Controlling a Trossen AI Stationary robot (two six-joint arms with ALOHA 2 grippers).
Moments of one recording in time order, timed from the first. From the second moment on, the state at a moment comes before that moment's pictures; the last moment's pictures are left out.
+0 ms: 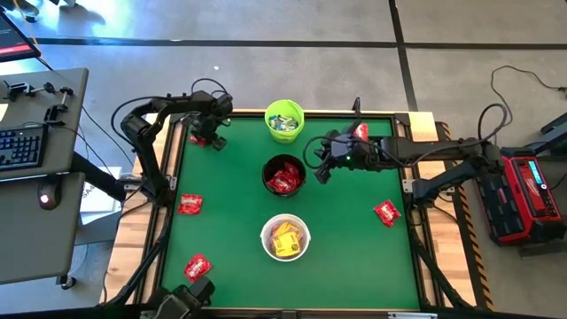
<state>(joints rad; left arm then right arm) 0.97 1.87 1.12 -1.05 -0.27 -0.07 -0.04 1.35 1.19 -0.56 0.39 0.38</state>
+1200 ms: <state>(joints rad) 0.85 1.70 1.11 -0.90 -0.21 0.06 0.05 1.35 1.19 -0.56 0.46 0.37</state>
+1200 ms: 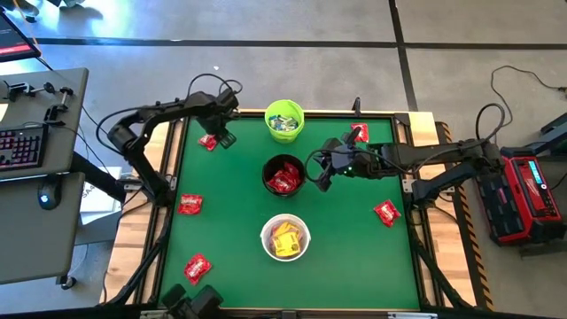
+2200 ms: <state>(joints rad) 0.90 1.85 1.12 -0.84 -0.24 0.14 0.05 1.35 1.19 -0.56 0.46 0.38</state>
